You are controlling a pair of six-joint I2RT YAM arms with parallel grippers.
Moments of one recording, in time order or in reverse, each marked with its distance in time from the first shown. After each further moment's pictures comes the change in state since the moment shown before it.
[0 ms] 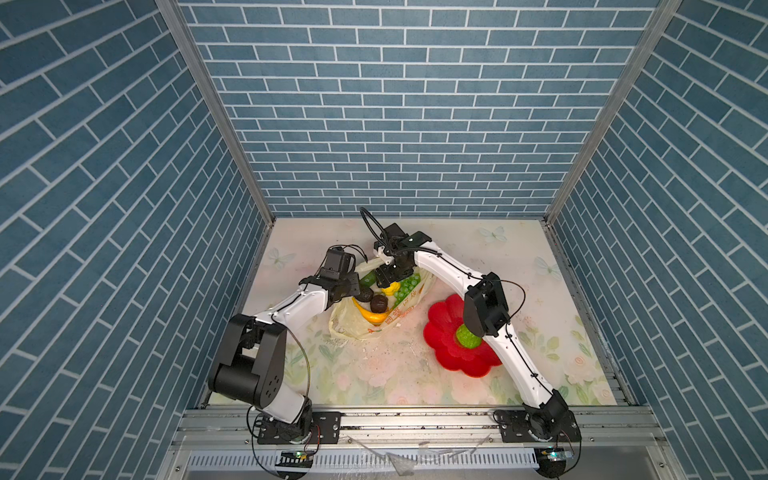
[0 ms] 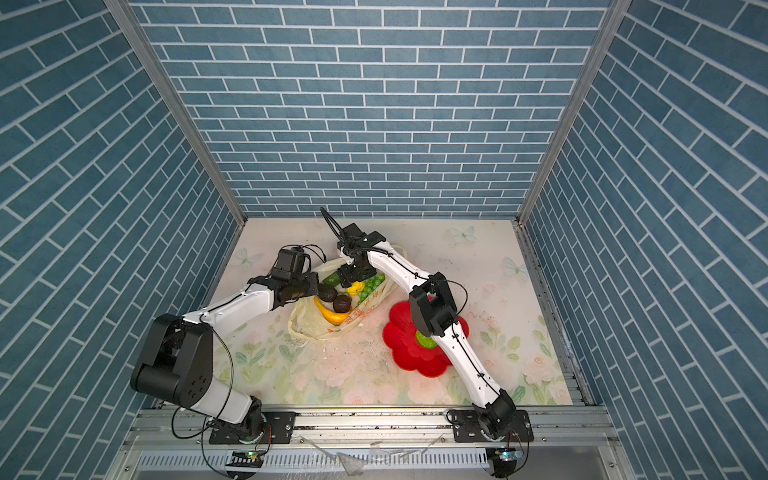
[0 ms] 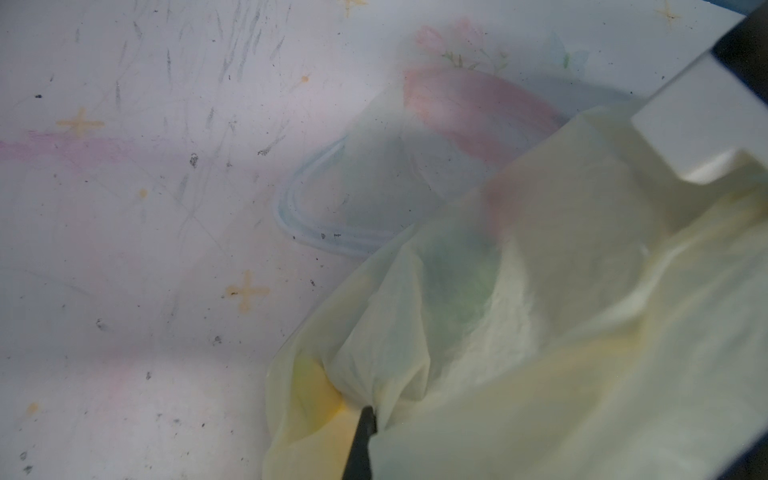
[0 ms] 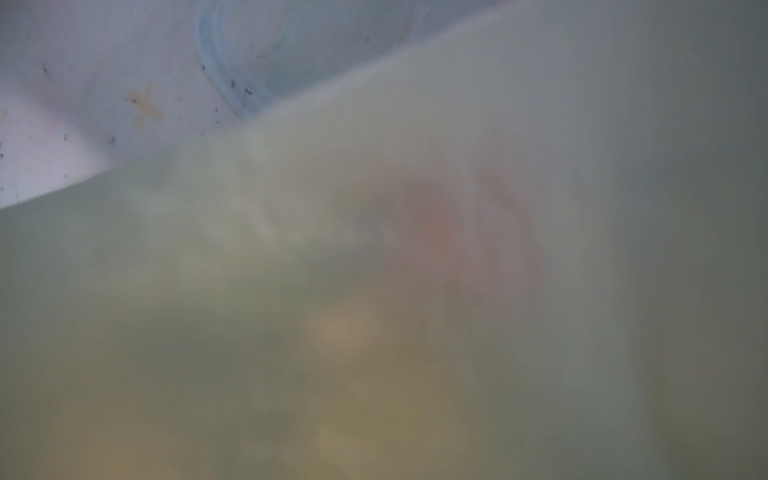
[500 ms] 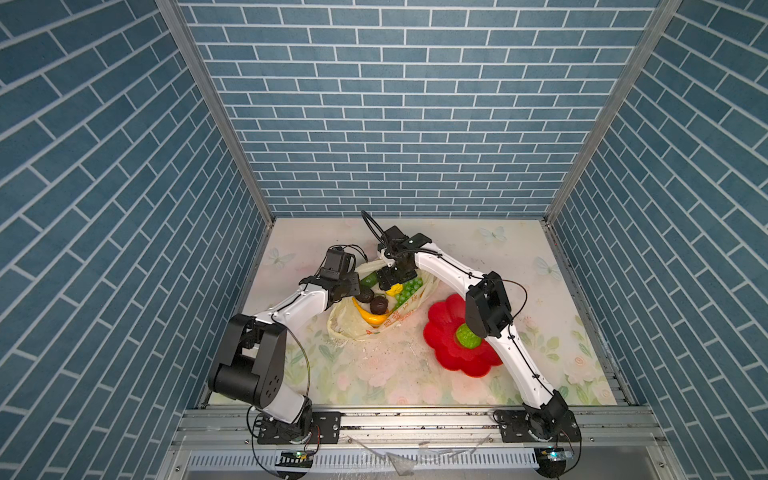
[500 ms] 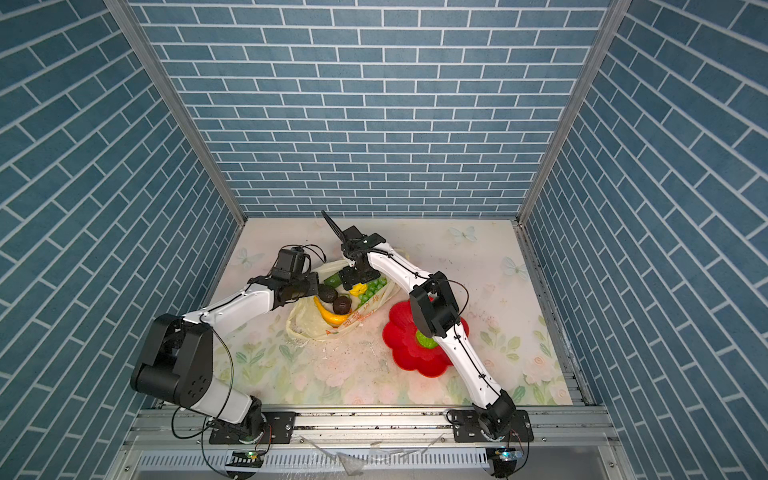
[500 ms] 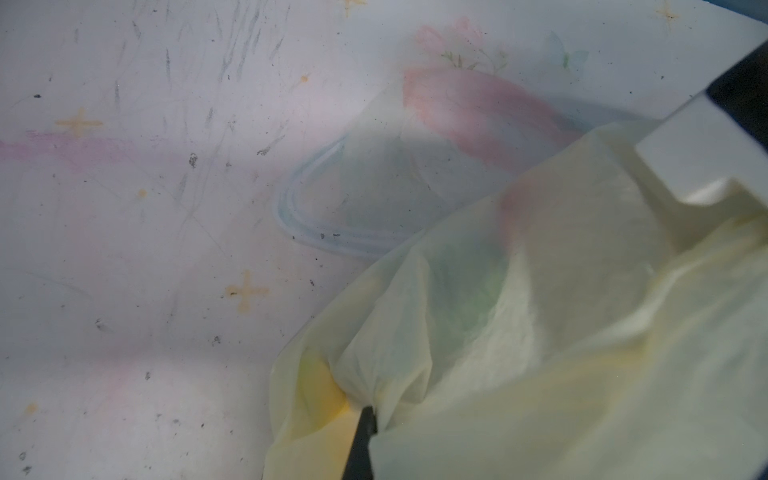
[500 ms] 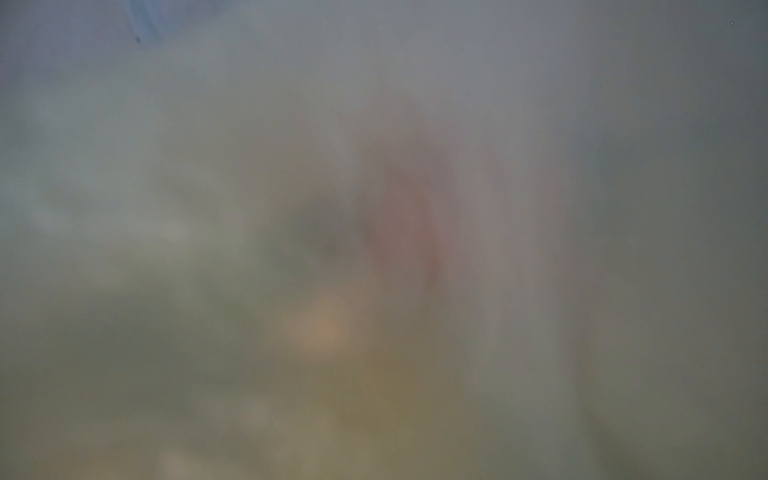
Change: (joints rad) left arm 0.000 0.000 0.000 0.000 0.000 0.000; right arm 0.014 -0.059 -0.106 0.013 0.086 0.073
